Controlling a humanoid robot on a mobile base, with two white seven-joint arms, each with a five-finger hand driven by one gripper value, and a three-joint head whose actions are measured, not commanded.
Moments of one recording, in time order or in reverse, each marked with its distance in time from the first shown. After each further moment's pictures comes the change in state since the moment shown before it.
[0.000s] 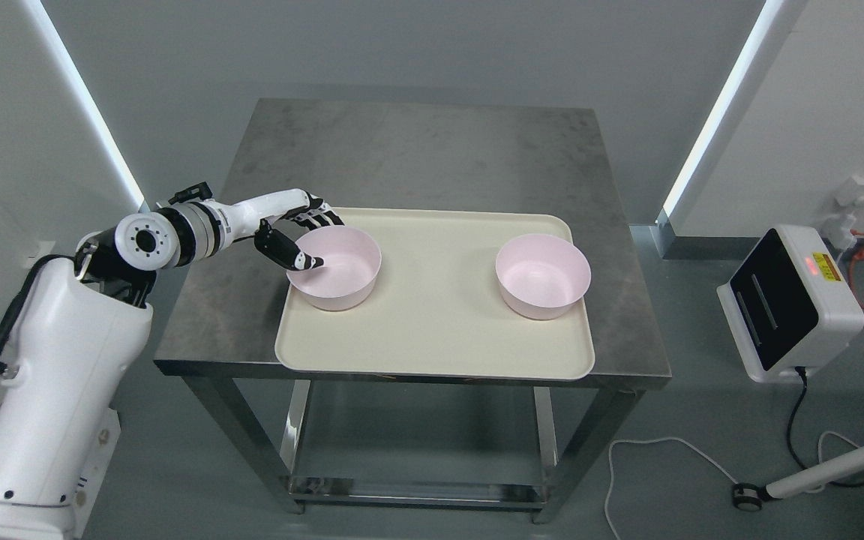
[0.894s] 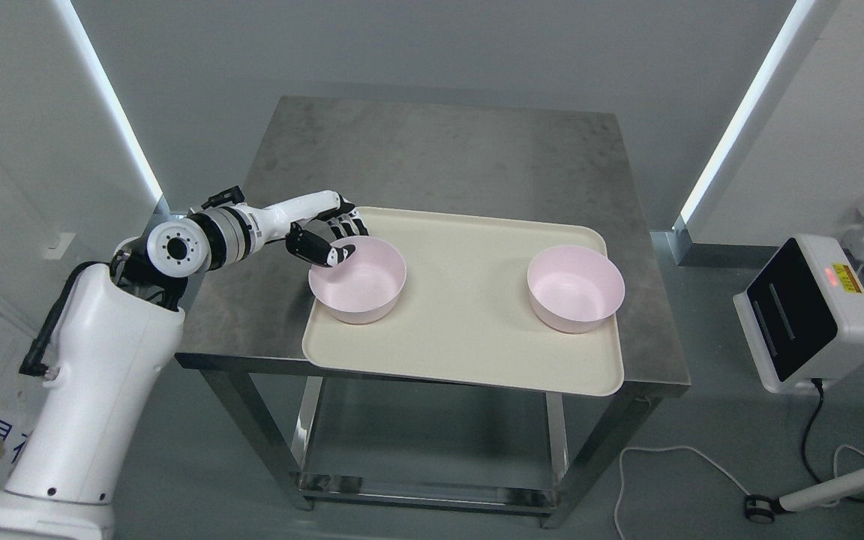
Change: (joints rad) left arm 0.001 -0.085 0.046 0.052 -0.027 -0.098 0.021; right arm 0.000 0.000 0.000 0.000 0.000 0.000 0.000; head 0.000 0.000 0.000
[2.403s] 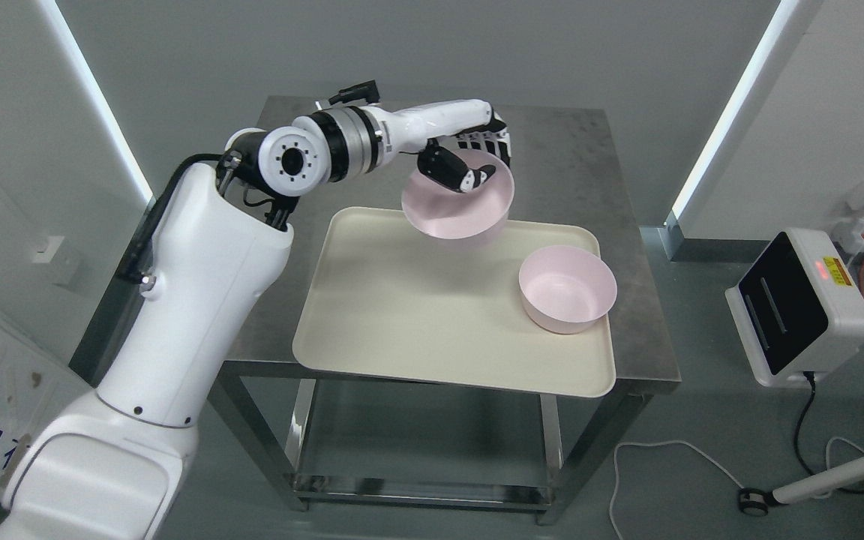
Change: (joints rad) left arm -0.277 -0.183 -0.242 -0.036 0.007 -0.081 0.051; right arm 0.000 0.000 0.000 0.000 0.000 0.000 0.000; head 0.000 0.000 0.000
